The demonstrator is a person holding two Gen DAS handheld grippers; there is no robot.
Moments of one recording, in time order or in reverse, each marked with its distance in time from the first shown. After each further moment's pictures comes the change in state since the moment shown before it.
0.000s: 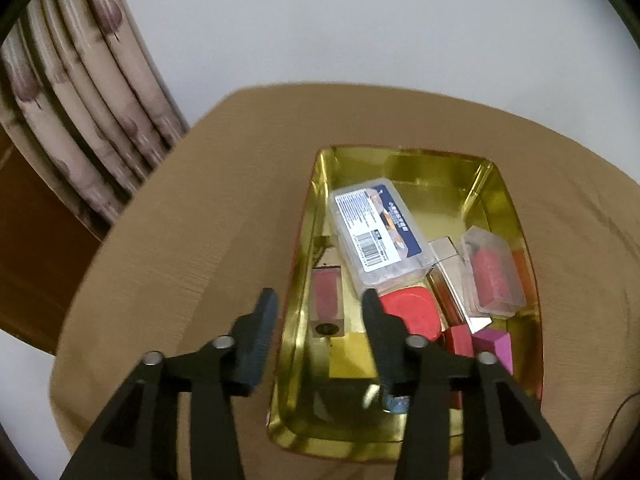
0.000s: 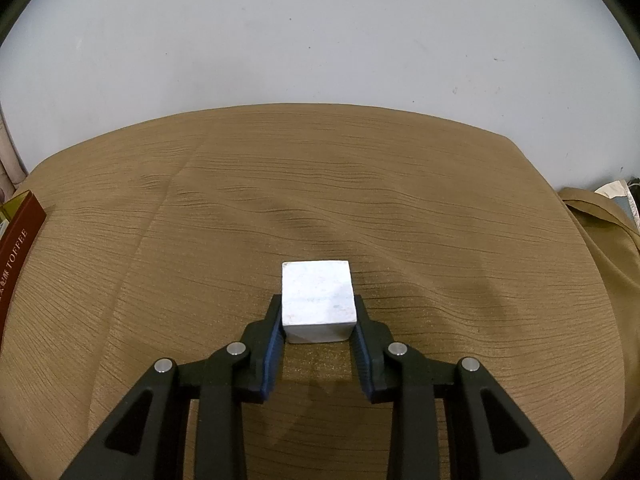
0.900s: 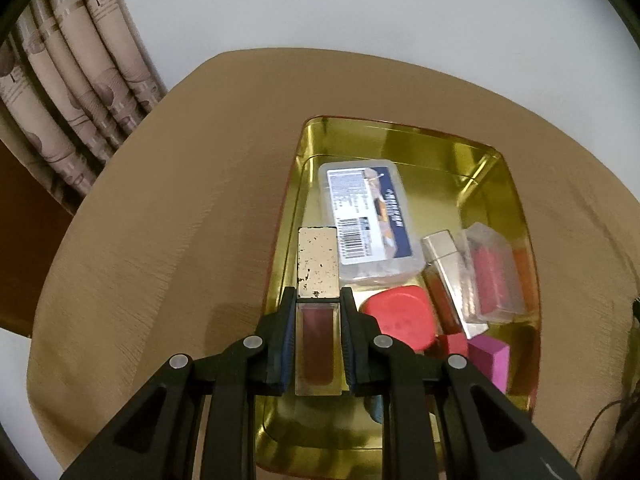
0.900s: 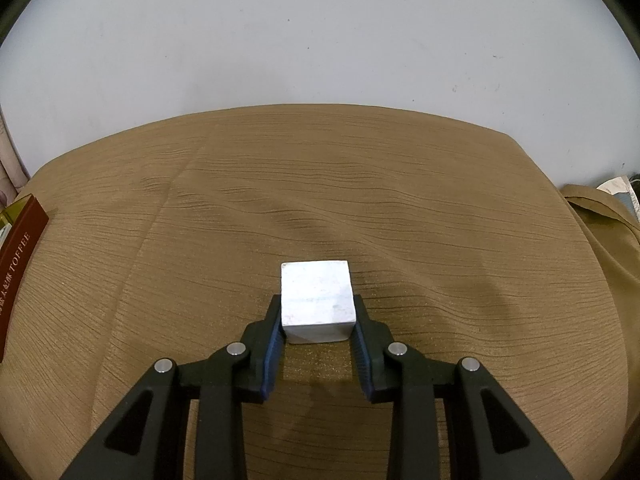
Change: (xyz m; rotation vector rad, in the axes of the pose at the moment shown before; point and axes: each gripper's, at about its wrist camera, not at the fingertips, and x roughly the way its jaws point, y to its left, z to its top) left arm 0.041 0.006 0.014 -0.056 0.144 -0.095; right arm 0.001 -0.001 -0.001 0.008 -0.001 0.001
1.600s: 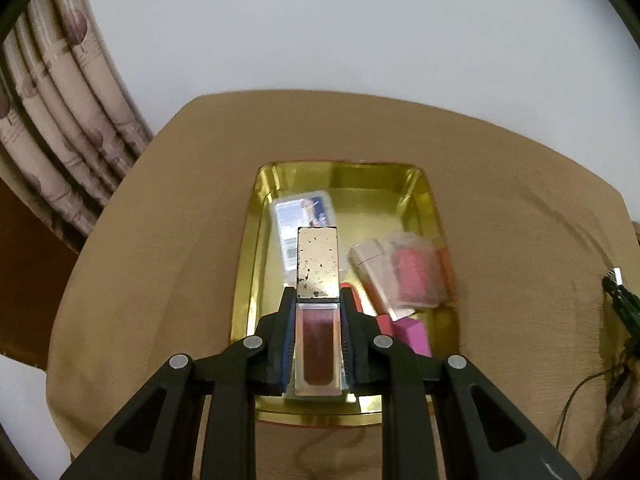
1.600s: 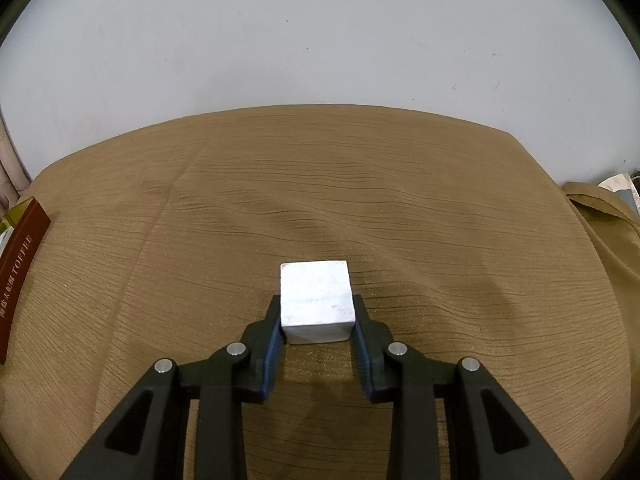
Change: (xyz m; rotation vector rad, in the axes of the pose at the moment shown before) left arm -0.060 -0.037 -0.004 0.084 -0.079 -0.039; right arm 0.001 0.000 -0.001 0.002 -0.001 0.001
